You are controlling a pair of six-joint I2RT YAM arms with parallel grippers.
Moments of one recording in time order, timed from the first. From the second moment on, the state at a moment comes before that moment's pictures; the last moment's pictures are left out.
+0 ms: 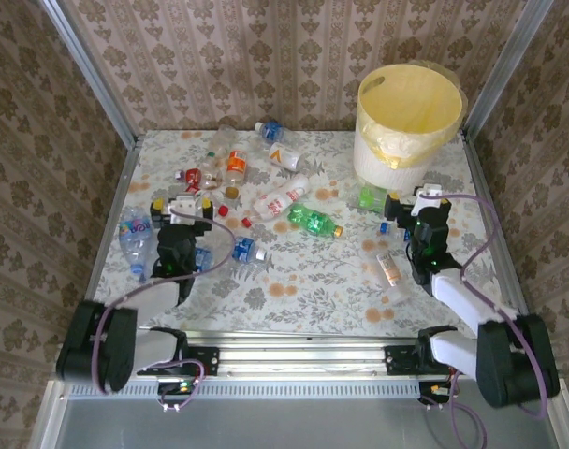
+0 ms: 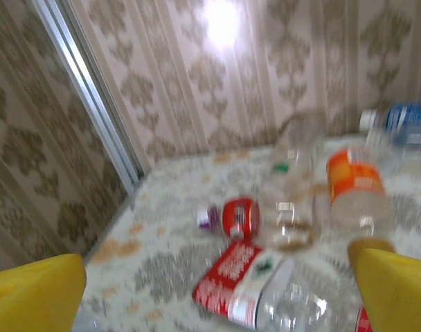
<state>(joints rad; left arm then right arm) -0.27 1.12 0.29 0.83 -0.36 0.21 0.11 1.08 0.42 0.44 0.30 0.08</state>
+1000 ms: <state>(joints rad) -0.54 0.75 0.81 -0.53 0.06 -0.17 0.52 1.02 0.88 -0.82 0.09 0.34</state>
